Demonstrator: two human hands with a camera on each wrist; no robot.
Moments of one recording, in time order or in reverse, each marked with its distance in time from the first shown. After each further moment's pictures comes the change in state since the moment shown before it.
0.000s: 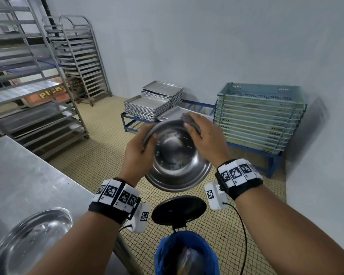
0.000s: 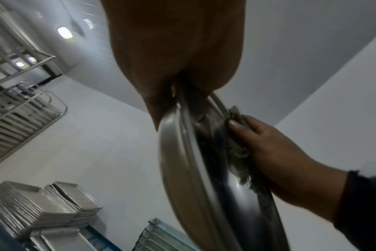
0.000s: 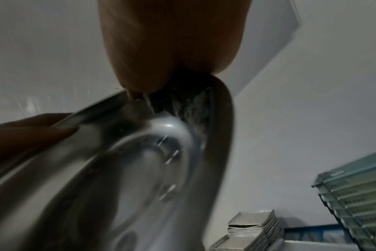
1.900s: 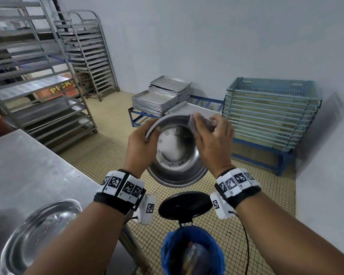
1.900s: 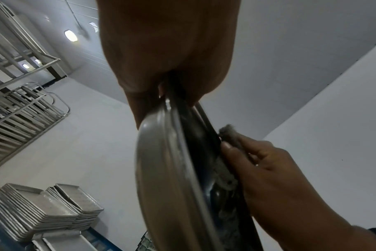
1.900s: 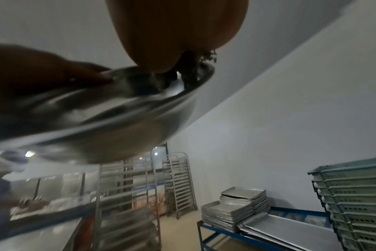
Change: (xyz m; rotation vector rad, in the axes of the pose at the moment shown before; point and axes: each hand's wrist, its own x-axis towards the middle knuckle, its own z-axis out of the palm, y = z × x) left_hand 0.004 -0.003 -0.011 0.086 0.044 -0.087; right_hand -0.032 -0.004 0.030 -0.375 0.242 -0.044
